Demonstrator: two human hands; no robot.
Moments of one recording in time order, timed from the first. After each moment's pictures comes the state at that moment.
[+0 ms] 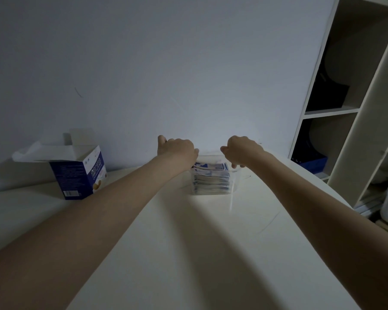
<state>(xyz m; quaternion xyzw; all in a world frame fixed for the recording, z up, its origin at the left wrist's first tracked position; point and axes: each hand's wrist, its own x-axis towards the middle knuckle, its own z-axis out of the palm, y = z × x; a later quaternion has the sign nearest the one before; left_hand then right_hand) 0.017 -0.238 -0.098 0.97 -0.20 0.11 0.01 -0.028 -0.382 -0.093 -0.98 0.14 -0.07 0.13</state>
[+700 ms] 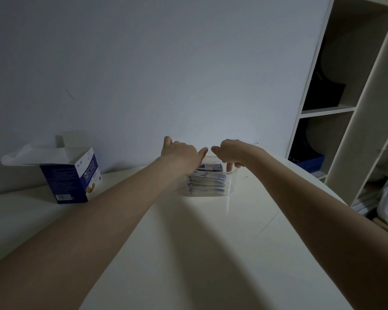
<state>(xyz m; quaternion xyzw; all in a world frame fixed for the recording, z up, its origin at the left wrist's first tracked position) 0.018 -0.255 -0.104 0.97 -0.22 0.10 0.01 -0.028 -0.368 -0.078 -0.97 0.17 0.05 0.14</state>
